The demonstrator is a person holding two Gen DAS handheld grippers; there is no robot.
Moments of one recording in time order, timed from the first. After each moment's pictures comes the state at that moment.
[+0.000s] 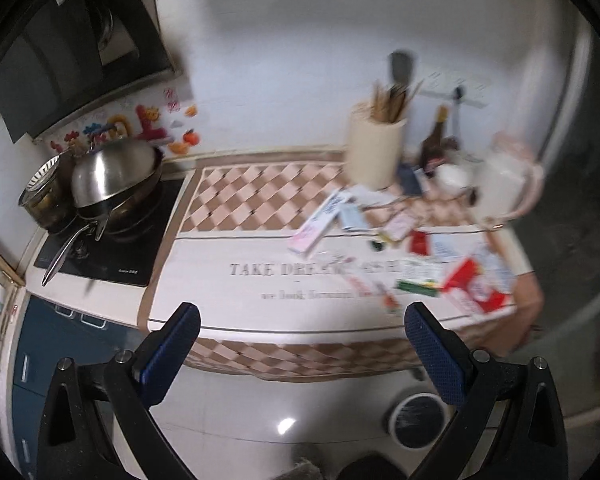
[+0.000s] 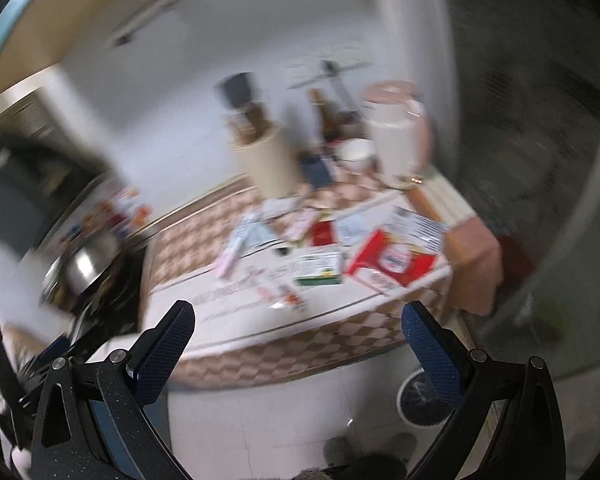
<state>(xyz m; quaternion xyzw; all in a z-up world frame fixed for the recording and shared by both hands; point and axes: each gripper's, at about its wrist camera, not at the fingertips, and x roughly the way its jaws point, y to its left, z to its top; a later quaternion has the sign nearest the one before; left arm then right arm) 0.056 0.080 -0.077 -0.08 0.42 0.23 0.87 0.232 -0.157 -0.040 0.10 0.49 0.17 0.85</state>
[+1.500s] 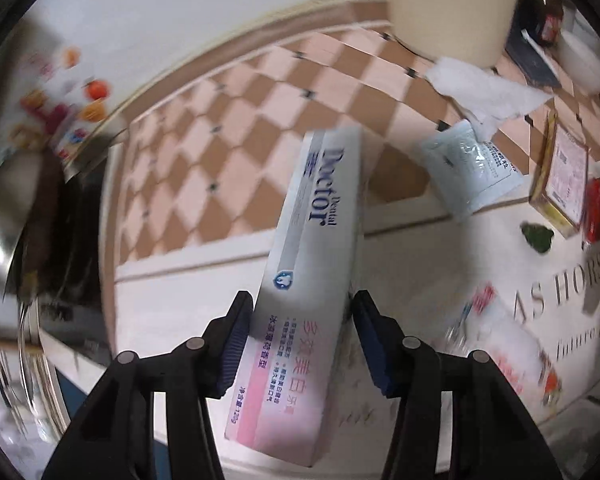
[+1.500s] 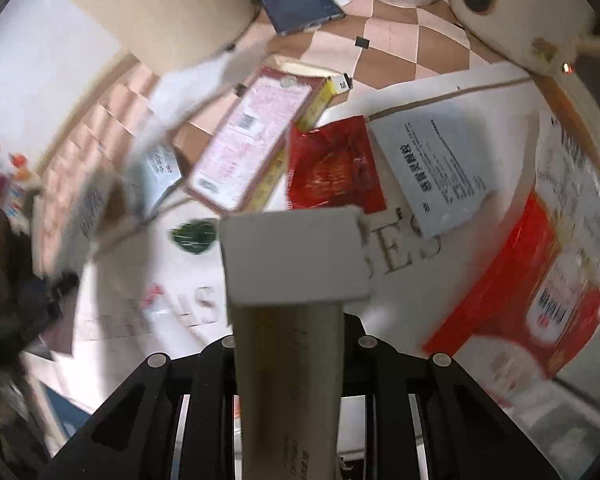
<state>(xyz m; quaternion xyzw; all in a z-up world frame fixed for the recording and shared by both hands) 0.301 0.221 -0.296 0.00 0.62 0.23 0.75 0.492 0.008 -0.363 0.06 0.69 0.16 0.71</state>
